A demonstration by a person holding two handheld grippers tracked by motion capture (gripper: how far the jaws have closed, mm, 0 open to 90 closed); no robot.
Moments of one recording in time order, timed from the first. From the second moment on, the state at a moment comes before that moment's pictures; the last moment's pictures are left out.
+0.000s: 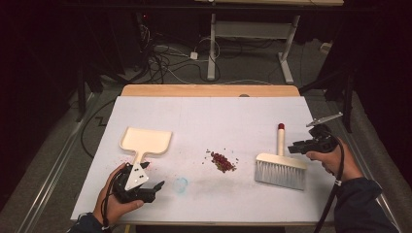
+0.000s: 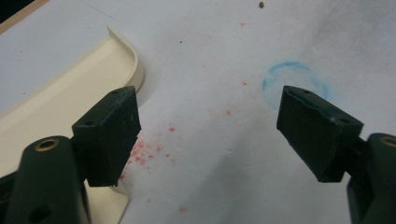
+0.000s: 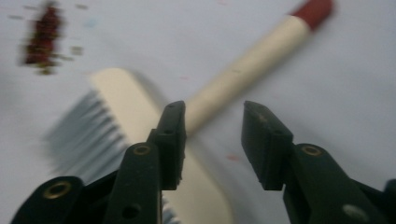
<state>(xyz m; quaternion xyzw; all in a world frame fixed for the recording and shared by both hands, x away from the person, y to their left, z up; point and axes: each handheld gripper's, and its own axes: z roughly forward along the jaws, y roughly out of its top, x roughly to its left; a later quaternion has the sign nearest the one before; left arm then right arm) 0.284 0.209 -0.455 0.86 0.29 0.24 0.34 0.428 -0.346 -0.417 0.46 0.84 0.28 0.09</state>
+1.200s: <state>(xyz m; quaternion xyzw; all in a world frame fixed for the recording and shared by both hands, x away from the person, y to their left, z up) 0.286 0.208 -0.455 0.86 0.28 0.24 0.34 0.439 -0.305 -0.440 0.45 0.83 0.25 0.21</state>
